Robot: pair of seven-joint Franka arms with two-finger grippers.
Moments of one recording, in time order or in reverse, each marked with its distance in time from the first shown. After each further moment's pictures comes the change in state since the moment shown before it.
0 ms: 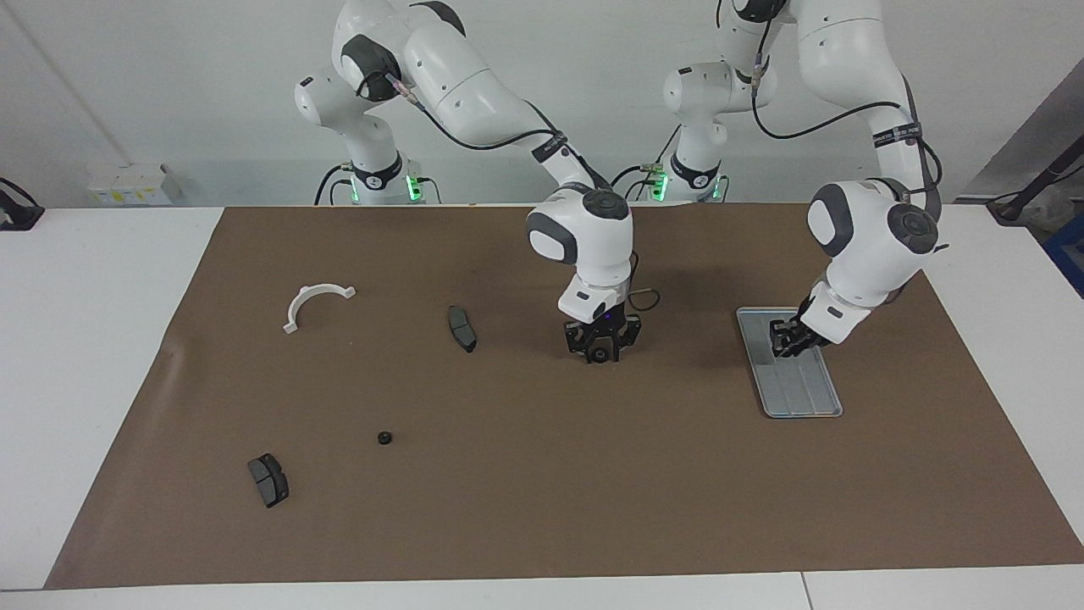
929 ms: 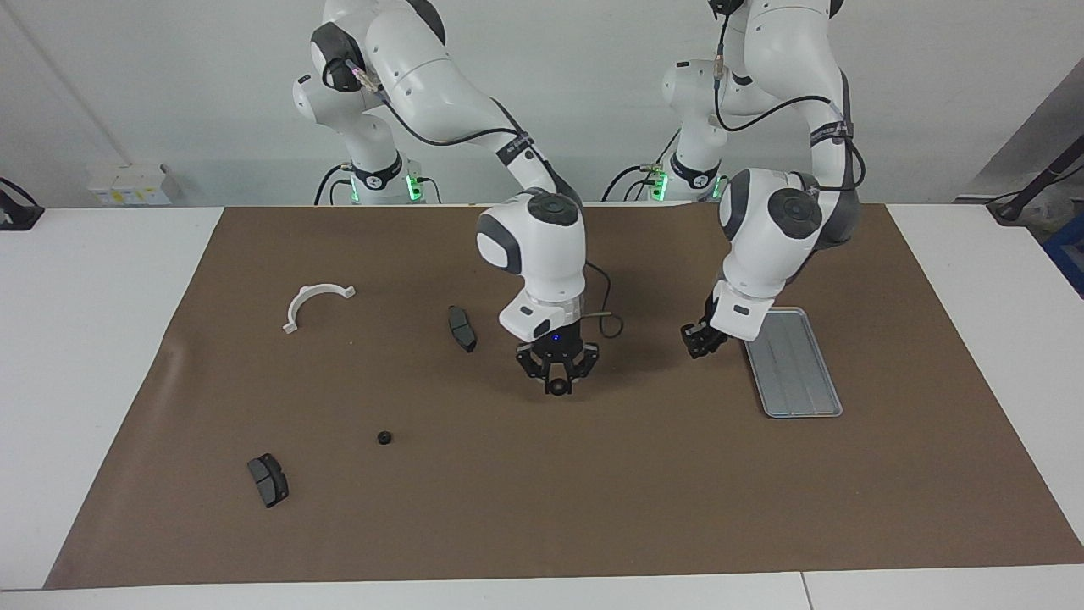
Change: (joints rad) left arm -0.425 0.023 -0.007 0.017 -0.004 0.135 -0.720; right arm -0.375 -0.283 -0.027 -0.252 -0.007 0.036 -0.253
